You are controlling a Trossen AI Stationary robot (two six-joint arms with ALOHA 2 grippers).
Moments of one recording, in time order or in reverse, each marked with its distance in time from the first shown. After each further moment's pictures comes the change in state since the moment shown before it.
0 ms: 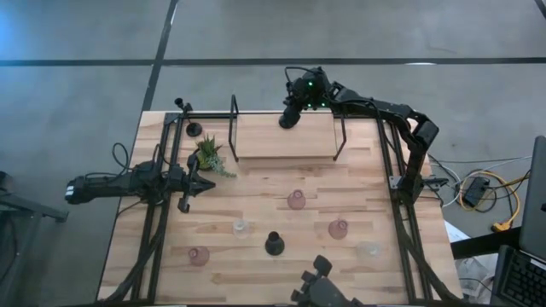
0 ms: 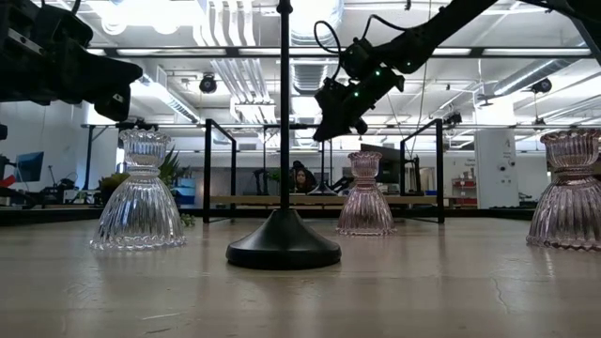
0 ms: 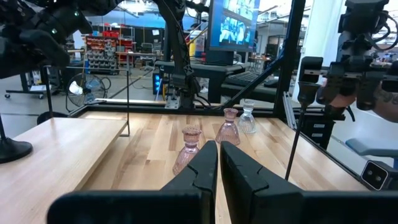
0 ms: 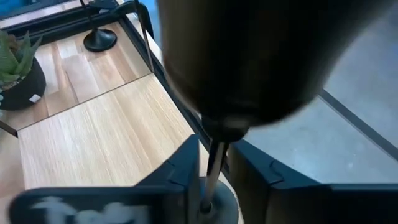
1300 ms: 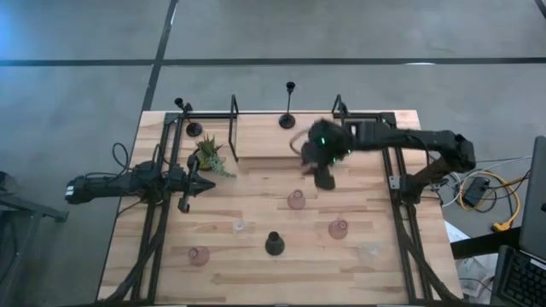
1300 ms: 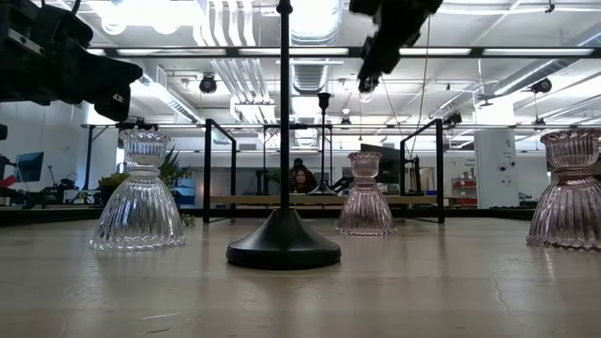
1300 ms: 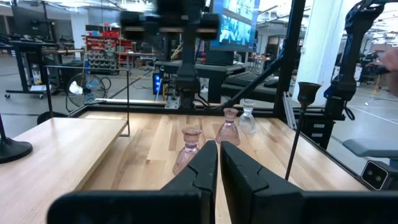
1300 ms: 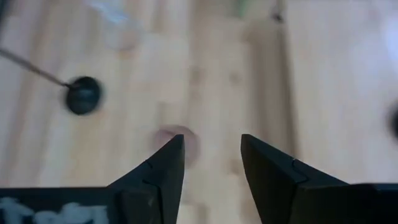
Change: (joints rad) left arm 0.000 0.000 0.000 0.000 0.000 0.000; right arm 0.514 -0.391 -0.083 -0.643 -0.066 -0.076
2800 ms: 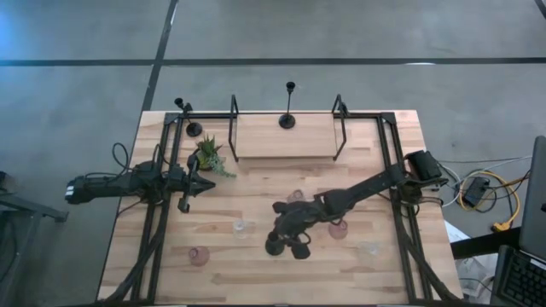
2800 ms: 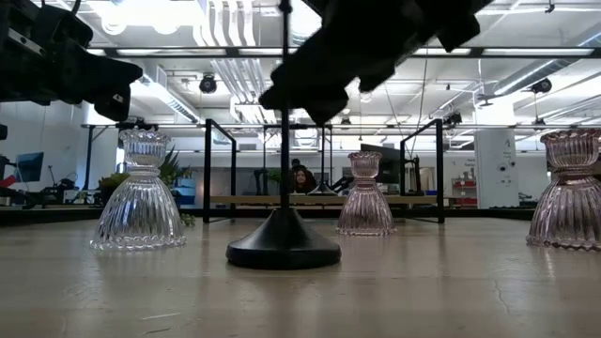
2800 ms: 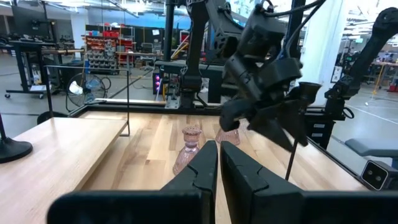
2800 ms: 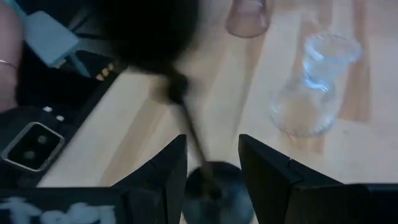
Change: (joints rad) left arm 0.000 0.007 0.000 -0.002 0.000 0.000; right arm 0.434 0.384 -0.240 0.966 -0.002 0.211
